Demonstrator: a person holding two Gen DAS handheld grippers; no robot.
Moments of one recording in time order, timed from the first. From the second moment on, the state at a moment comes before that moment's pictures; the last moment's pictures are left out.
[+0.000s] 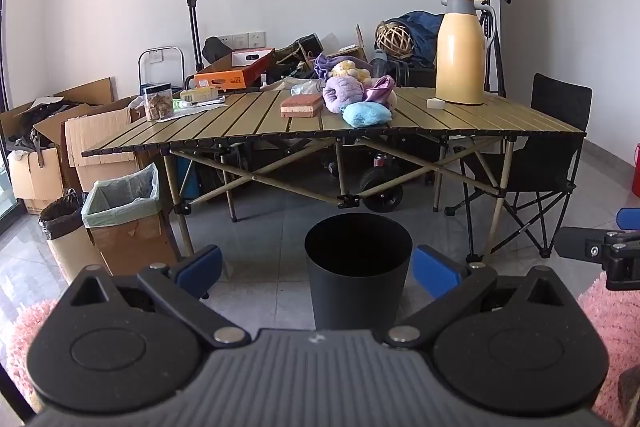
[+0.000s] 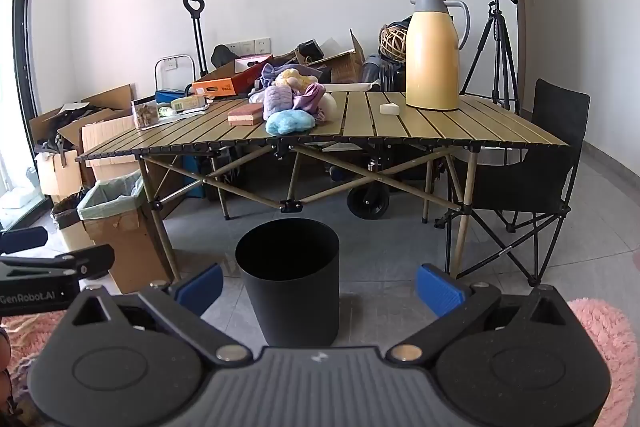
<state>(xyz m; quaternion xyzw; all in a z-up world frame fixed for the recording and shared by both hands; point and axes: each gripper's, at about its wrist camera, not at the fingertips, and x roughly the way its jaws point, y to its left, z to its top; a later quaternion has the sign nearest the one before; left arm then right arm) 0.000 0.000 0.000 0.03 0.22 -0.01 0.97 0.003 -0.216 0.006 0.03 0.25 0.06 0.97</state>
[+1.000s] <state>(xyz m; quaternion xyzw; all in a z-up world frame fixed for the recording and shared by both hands) -0.002 0.000 0.002 0.03 0.22 -0.01 0.97 0.003 -0.216 0.005 0.03 0.25 0.06 0.97</state>
